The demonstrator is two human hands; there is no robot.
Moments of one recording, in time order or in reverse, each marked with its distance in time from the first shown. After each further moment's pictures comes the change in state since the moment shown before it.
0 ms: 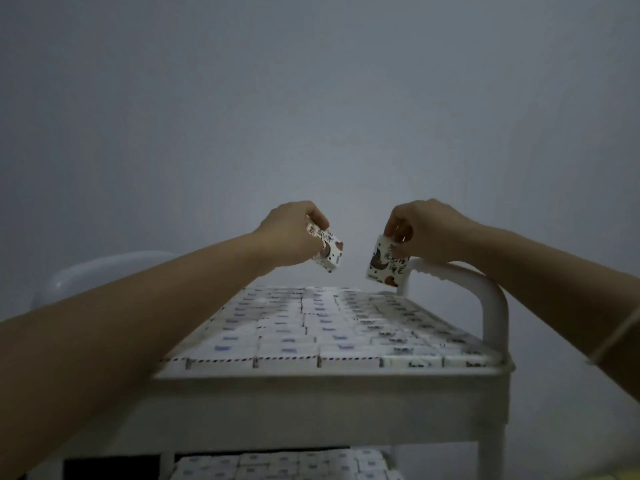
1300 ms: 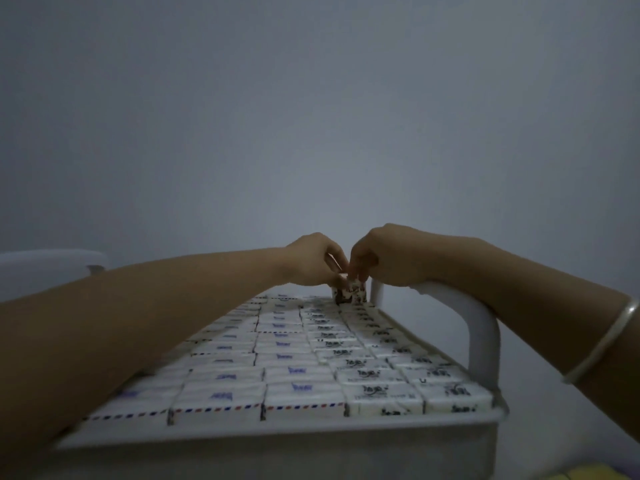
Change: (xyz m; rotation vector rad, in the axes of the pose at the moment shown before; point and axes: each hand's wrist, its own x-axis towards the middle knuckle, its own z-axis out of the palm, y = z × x) left_hand 0.077 -0.014 0.090 0.013 -0.405 0.135; right_hand 0.015 0.000 0.019 -0.128 -0.248 -0.114
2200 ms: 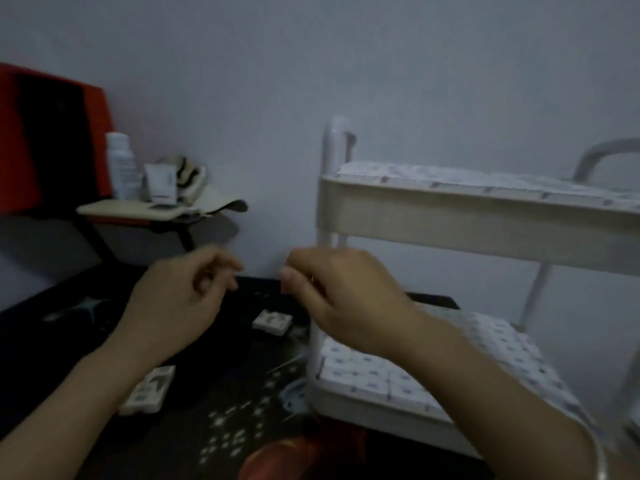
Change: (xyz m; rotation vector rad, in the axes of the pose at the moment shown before) left_hand -0.490 -0.113 -0.034 0.302 0.681 -0.311; right_hand -0.129 -0.339 0.089 0.596 0.359 -0.611
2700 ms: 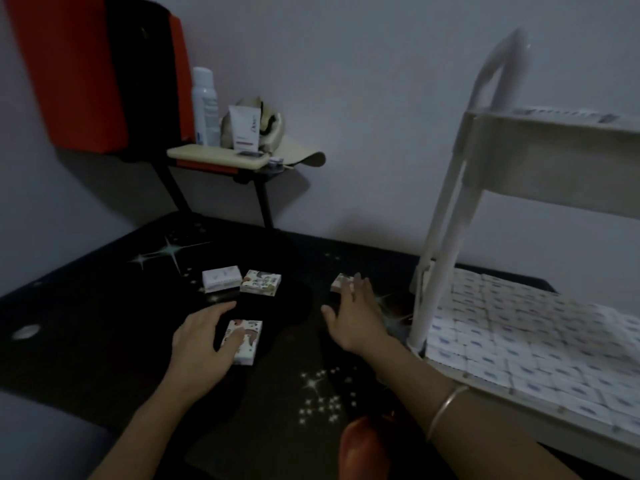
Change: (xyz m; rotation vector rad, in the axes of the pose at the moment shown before) left_hand -0.120 -0.175 0.028 0.073 -0.186 -0.554; right_hand 0.019 0.038 0.257 0.042 -0.474 0.647
